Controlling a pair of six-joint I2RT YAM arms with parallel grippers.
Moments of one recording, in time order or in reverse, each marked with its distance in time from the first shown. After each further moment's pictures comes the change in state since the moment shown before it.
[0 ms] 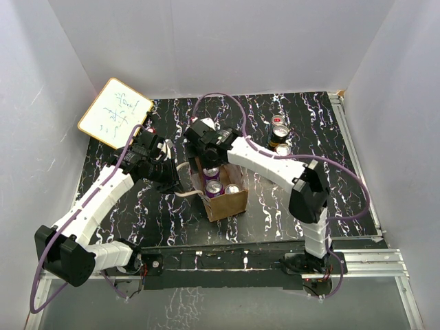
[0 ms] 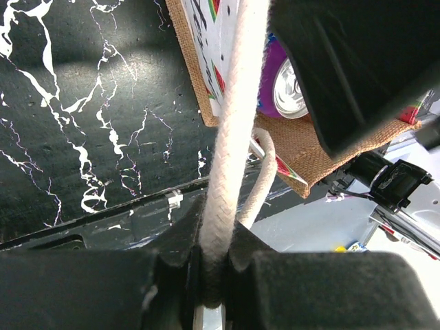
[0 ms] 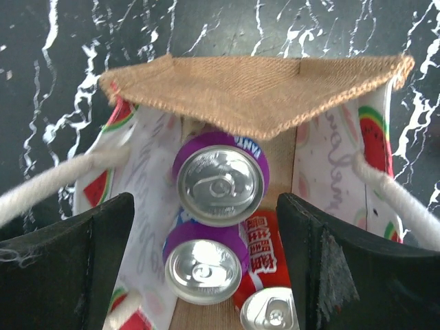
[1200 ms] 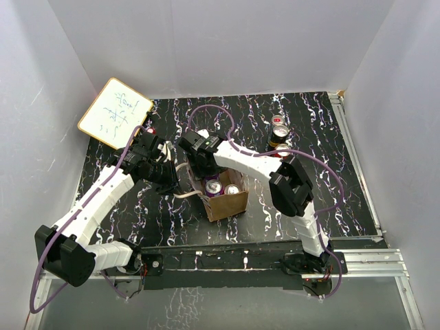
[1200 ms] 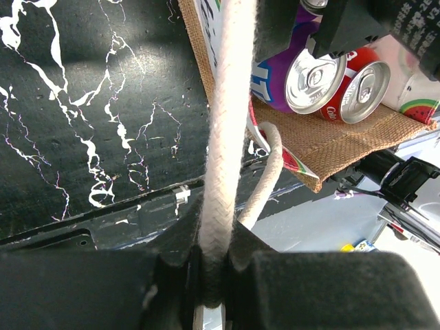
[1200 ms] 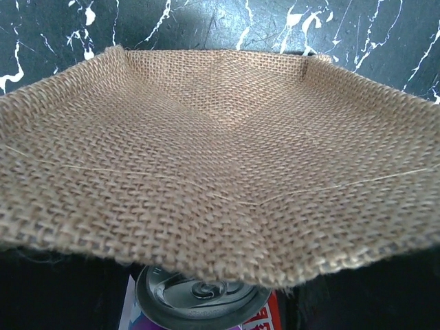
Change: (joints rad) left arm 0.000 0.000 -0.006 -0.023 -0.011 0.017; right arm 0.002 0.190 0.026 0.000 0.058 -0.035
